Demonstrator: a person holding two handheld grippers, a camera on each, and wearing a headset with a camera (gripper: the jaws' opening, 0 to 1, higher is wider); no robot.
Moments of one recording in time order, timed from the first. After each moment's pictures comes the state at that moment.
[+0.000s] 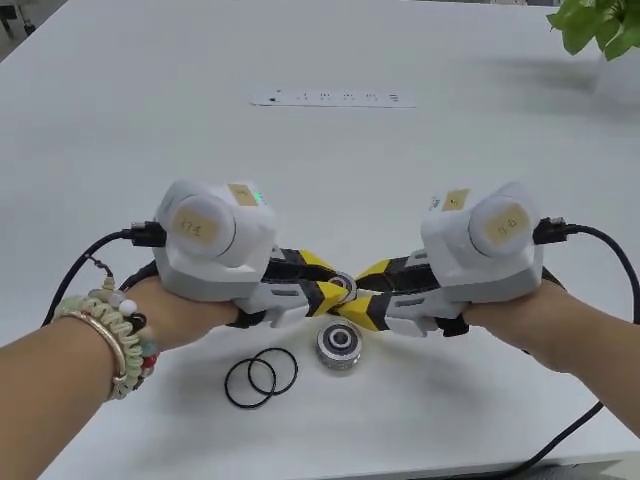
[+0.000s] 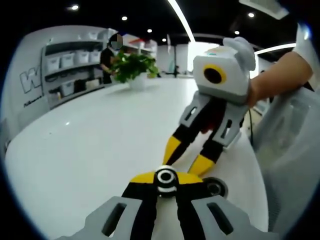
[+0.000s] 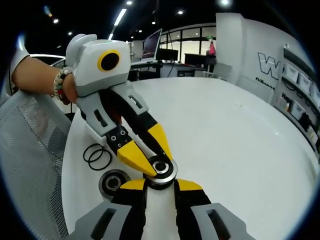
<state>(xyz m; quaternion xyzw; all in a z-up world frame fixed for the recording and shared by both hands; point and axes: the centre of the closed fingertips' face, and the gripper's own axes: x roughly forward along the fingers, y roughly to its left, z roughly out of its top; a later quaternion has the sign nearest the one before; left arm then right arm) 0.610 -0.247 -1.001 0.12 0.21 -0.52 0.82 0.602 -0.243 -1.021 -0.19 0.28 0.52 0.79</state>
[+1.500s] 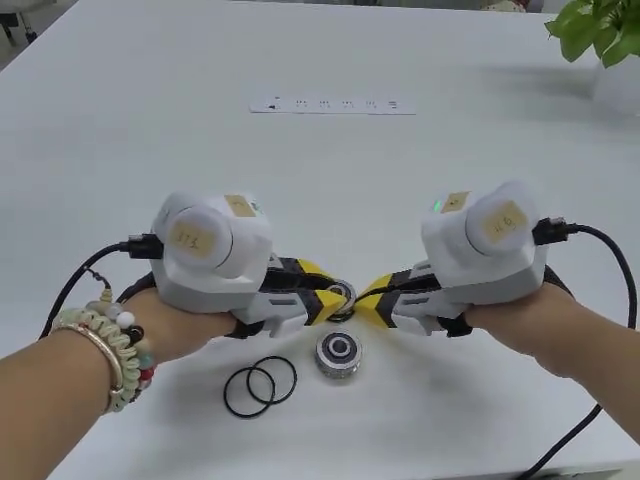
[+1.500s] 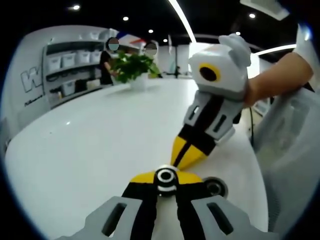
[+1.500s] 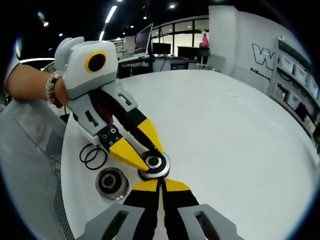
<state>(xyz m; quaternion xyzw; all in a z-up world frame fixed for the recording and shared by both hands) 0.611 -0.245 -1.001 0.12 0.20 -0.52 0.82 0.607 -0.254 -1.022 -0.17 0.32 0.48 0.80</state>
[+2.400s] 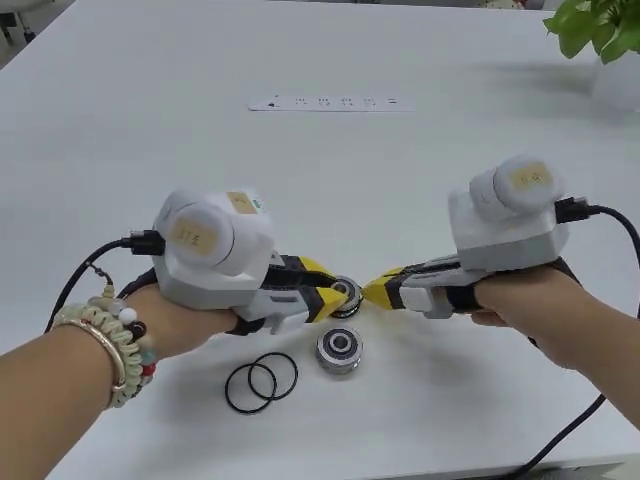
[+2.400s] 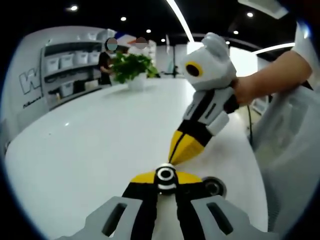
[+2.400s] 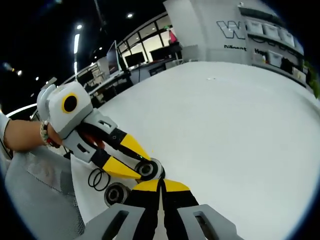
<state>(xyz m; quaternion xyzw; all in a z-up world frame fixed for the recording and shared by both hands) 0.608 -0.248 -1.000 0.12 0.20 -0.53 0.82 0.609 -0.262 -1.013 0.00 0.37 0.44 0.82</state>
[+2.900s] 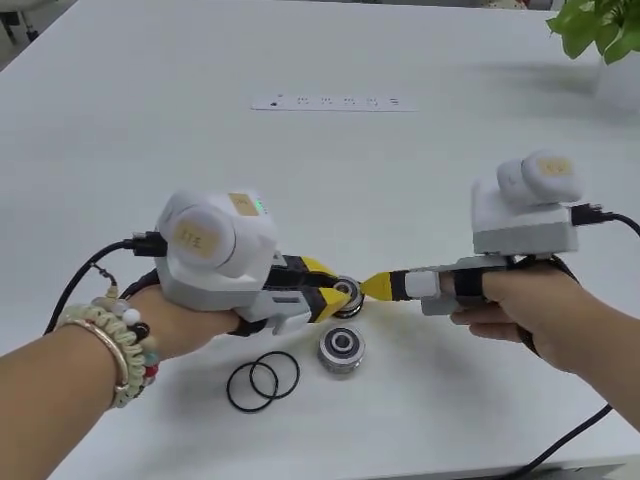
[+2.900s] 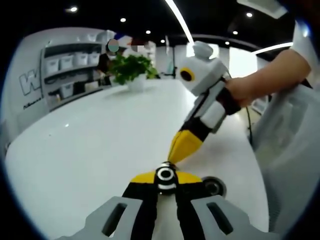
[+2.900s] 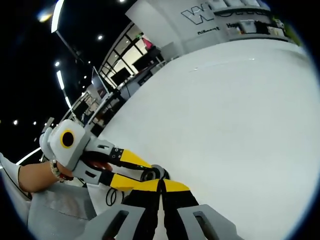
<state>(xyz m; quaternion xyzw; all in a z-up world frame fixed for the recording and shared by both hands) 0.607 -0.248 -1.000 0.12 0.20 -0.53 0.82 0.605 -0.257 -1.005 0.14 0.41 0.41 0.80</state>
